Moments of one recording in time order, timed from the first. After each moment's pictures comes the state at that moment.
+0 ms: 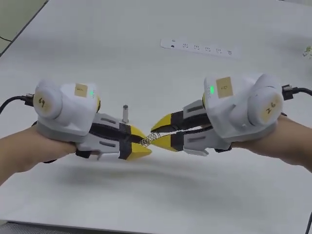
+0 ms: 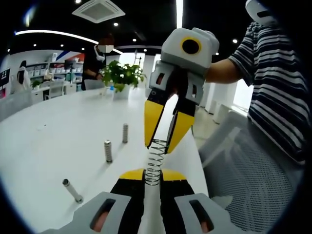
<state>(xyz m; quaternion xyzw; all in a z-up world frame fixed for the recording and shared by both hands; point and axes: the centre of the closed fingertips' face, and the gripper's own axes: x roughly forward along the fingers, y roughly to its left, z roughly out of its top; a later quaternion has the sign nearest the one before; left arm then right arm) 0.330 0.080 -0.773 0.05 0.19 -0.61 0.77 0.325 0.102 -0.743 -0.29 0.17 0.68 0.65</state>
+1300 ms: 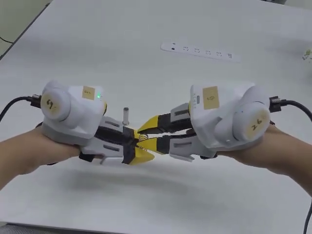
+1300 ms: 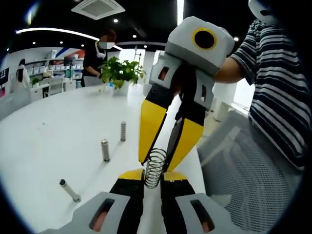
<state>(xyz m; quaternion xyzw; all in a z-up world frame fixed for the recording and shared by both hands) 0.328 0.075 -0.774 0.06 0.20 -0.61 0.76 0.319 0.122 -0.740 -0.32 0.14 0.67 0.65</state>
